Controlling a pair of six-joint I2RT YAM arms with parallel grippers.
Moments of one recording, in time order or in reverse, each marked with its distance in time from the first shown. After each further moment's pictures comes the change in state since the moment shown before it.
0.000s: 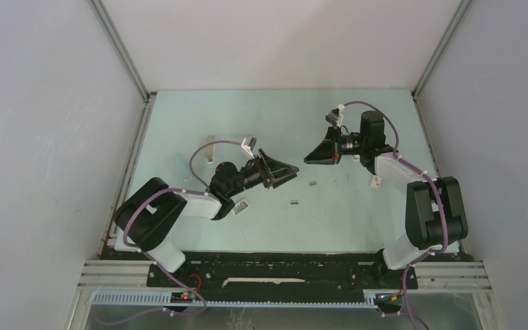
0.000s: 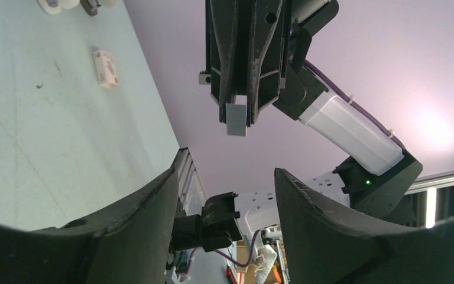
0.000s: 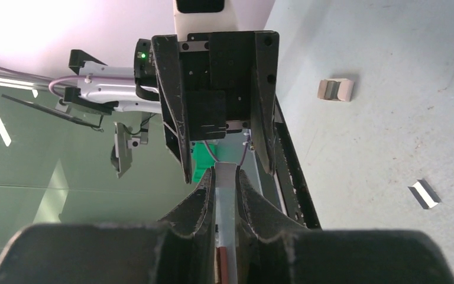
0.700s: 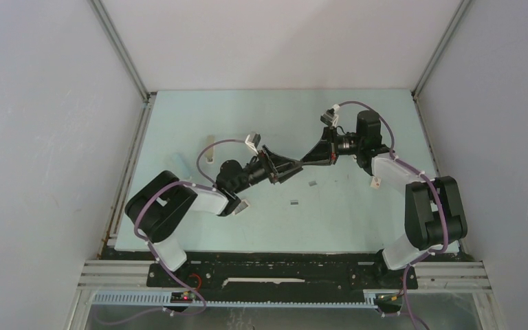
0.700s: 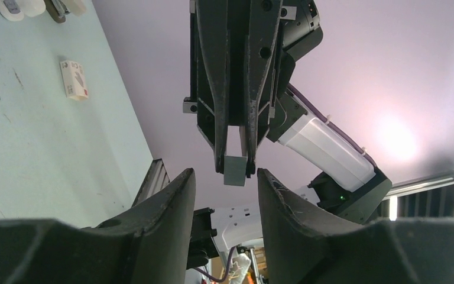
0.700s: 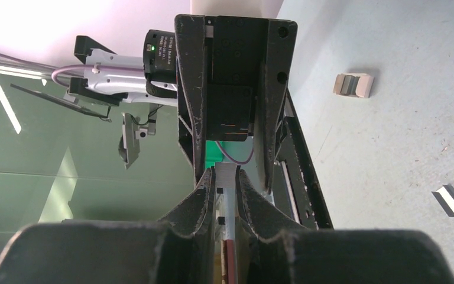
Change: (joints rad) left arm -0.018 0.109 0.076 0.118 -0.027 -0.121; right arm 0.040 0.000 0.000 0.069 -0.018 0.080
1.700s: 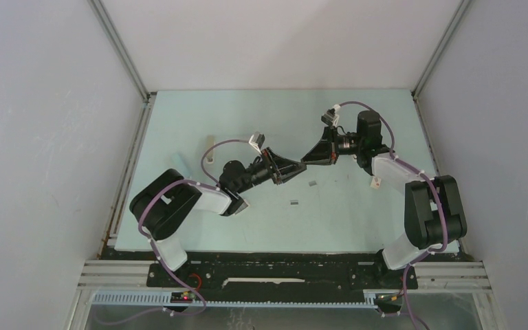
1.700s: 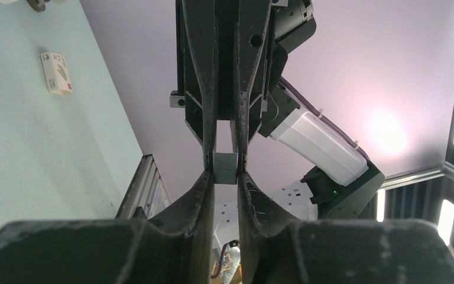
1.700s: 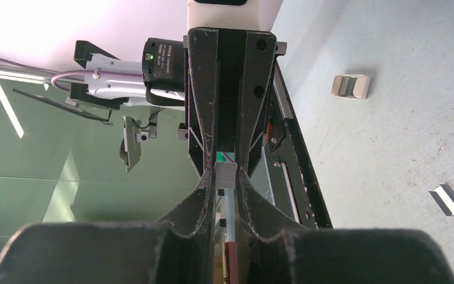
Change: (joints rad) left arm -0.022 0.036 0.026 0.039 0.009 -0.034; right arm -0.003 0.008 -0.002 0.013 0.004 0.011
